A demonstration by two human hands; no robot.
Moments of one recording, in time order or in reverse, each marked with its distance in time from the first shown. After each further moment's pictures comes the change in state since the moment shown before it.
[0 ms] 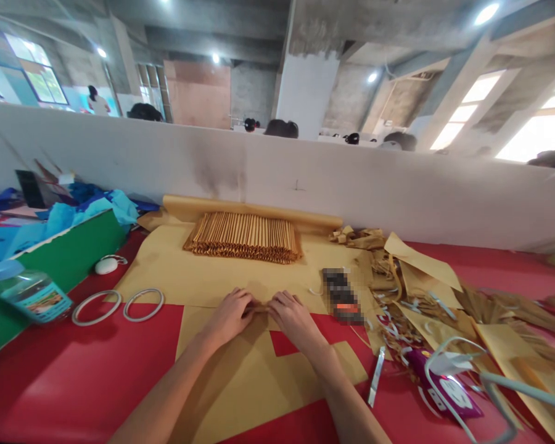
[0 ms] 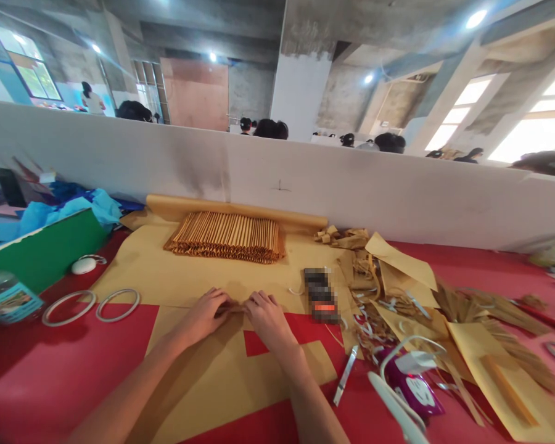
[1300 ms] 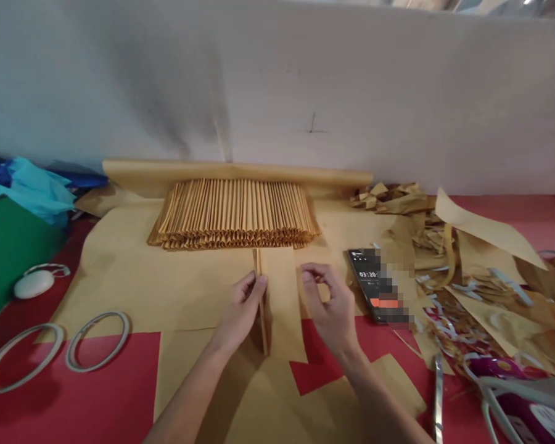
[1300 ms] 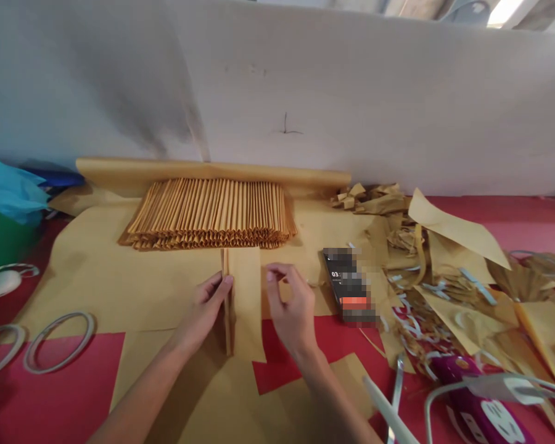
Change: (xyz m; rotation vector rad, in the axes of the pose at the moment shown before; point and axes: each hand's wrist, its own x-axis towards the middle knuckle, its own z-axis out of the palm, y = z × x) left_hand 0.053 -0.002 0.021 -0.976 0.159 -0.526; right_hand 0.029 0.023 -0.006 0.579 0.525 0.606
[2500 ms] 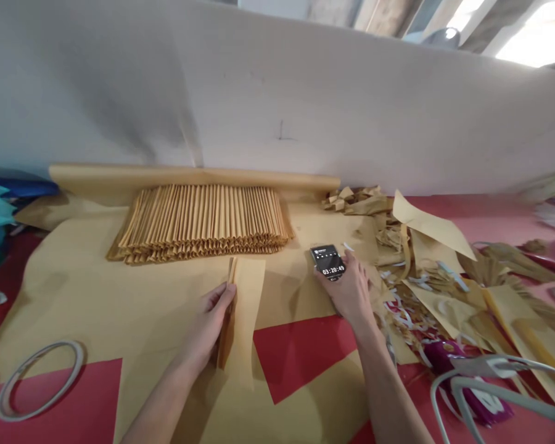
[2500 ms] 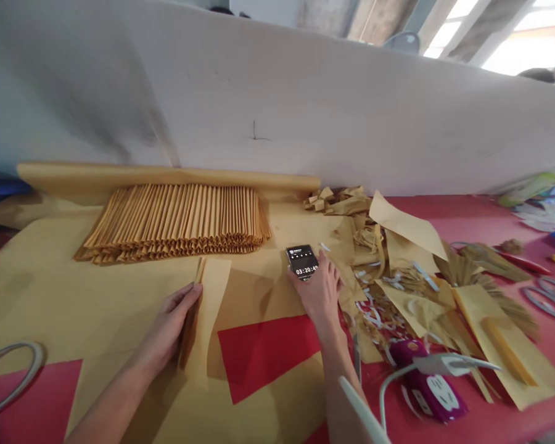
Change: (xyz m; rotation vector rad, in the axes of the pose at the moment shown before) left_hand 0.001 0.003 0.000 -0.219 0.091 -0.284; right_hand 0.031 0.089 -0.065 -0.661 0.011 0.400
